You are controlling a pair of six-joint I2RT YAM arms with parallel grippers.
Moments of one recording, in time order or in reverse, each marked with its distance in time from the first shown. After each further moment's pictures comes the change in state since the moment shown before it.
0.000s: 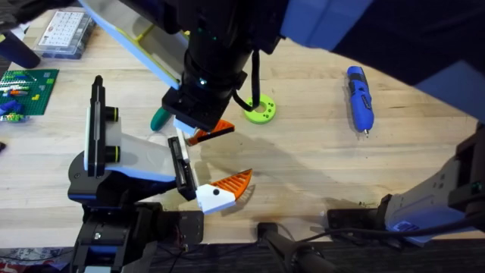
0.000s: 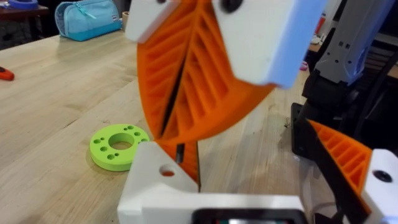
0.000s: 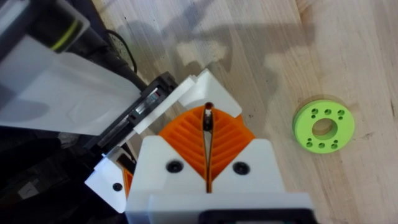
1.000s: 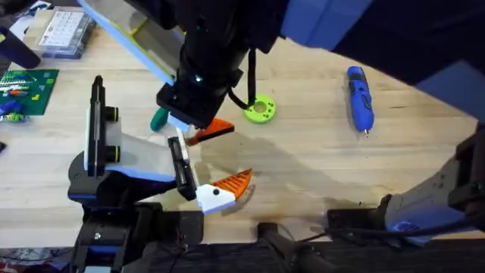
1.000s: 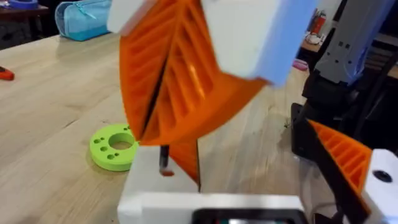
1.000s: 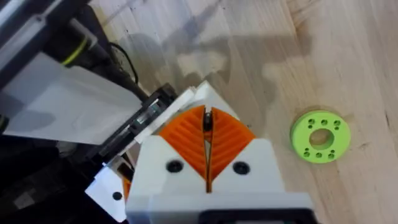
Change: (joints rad) left arm 0.000 0.000 0.000 0.000 0.000 -0.001; right arm 0.000 0.000 0.000 0.045 -0.001 0.000
